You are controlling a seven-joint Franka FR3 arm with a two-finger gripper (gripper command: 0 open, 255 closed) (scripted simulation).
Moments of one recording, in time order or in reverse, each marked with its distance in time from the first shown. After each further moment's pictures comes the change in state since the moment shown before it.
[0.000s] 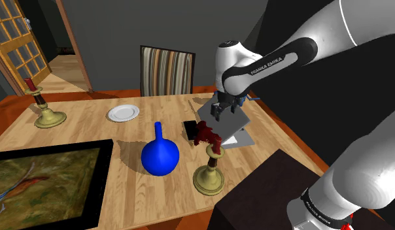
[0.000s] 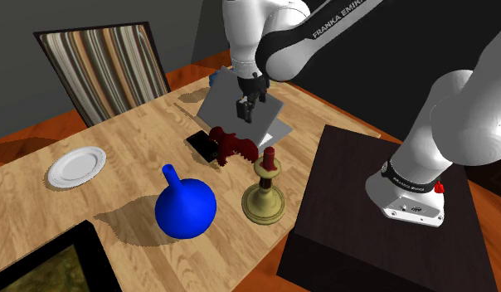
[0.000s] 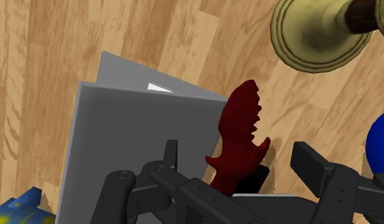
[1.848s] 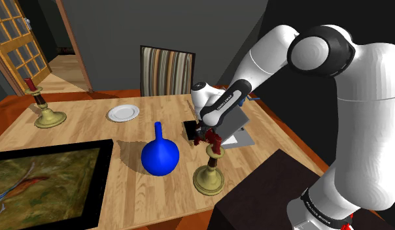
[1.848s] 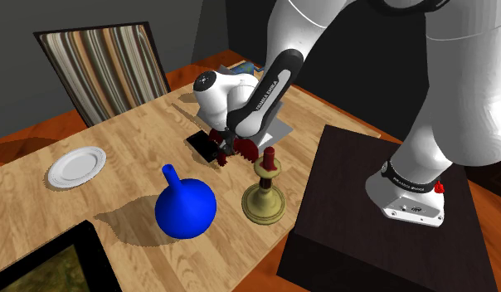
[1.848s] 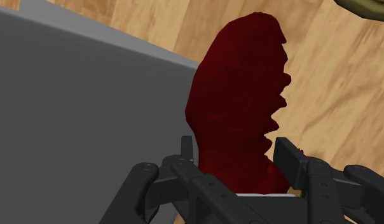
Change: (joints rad) arm 0.056 0.609 -0.048 0.305 -0.230 0.189 0.203
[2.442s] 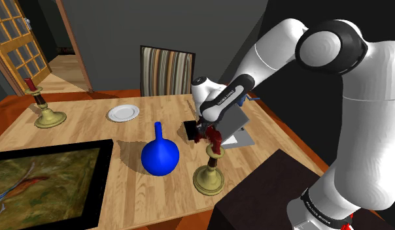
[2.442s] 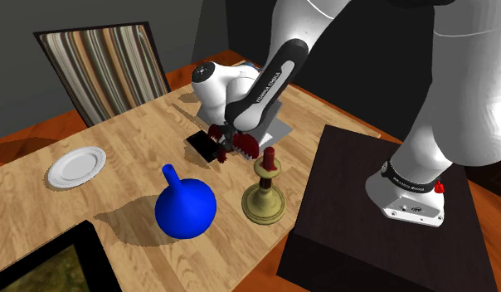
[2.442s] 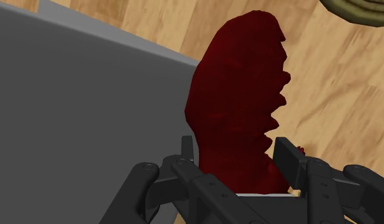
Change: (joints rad) arm -0.008 -0.055 0.012 -0.010 0.021 -0.043 -0.023
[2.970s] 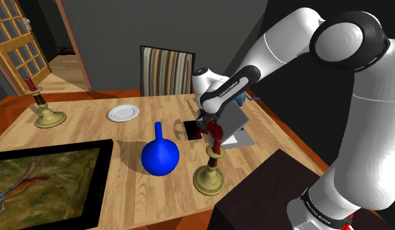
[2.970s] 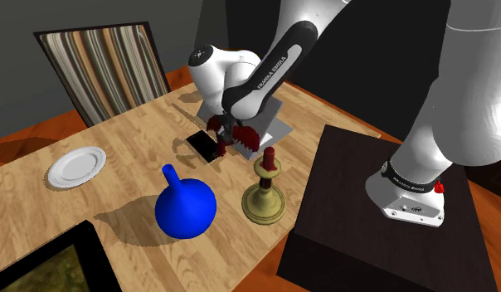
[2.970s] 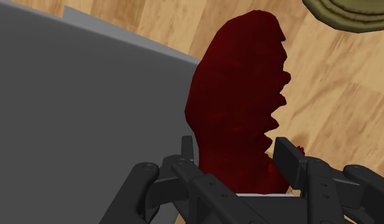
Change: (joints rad) arm -0.010 -0.089 0.017 -0.012 0.034 -0.073 -0.038
